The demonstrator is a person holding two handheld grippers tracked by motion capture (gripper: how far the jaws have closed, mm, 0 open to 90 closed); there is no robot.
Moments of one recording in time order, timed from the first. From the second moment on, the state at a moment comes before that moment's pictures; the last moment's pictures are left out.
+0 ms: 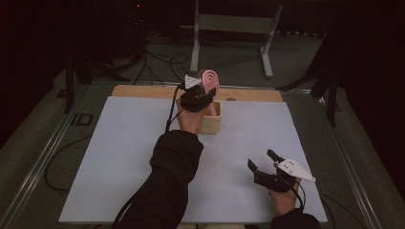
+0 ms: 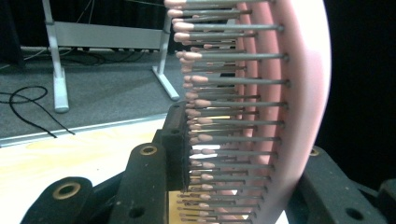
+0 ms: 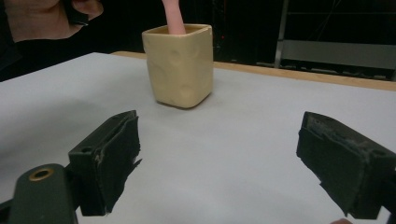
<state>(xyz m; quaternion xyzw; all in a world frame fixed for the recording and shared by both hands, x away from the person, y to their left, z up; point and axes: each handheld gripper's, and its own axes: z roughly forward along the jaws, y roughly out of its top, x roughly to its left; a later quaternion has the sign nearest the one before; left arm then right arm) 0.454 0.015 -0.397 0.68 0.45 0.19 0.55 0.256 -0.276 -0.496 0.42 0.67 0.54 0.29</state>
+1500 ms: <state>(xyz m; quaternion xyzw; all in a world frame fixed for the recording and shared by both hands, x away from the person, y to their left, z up) 0.455 0.020 -0.416 0.67 0.47 0.18 0.55 0.257 -0.276 -0.496 0.42 0.67 0.54 0.29</state>
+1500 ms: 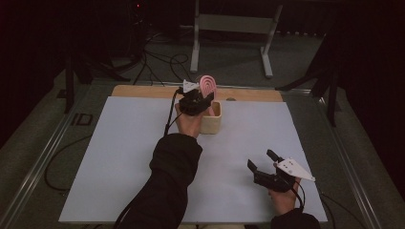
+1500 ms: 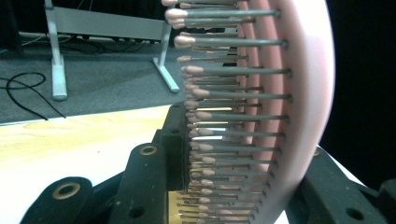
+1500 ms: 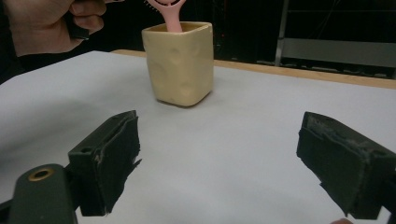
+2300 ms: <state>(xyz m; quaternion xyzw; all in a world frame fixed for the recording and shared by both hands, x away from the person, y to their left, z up) 0.455 0.017 -0.427 0.68 0.47 0.17 0.53 0.257 -0.275 -0.496 0.42 0.67 0.54 0.29</state>
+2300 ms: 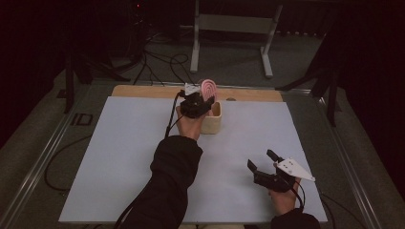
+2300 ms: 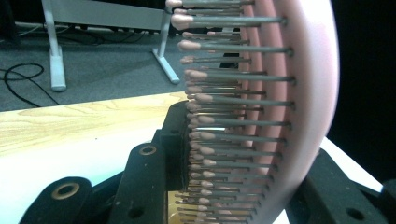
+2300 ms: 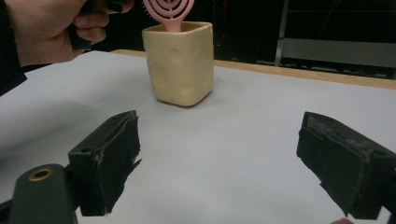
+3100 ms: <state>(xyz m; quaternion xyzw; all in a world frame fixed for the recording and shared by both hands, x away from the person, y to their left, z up) 0.459 0.025 -0.431 0.69 0.47 0.15 0.53 0.257 -0.275 -0.497 0.42 0.67 0.54 0.29</state>
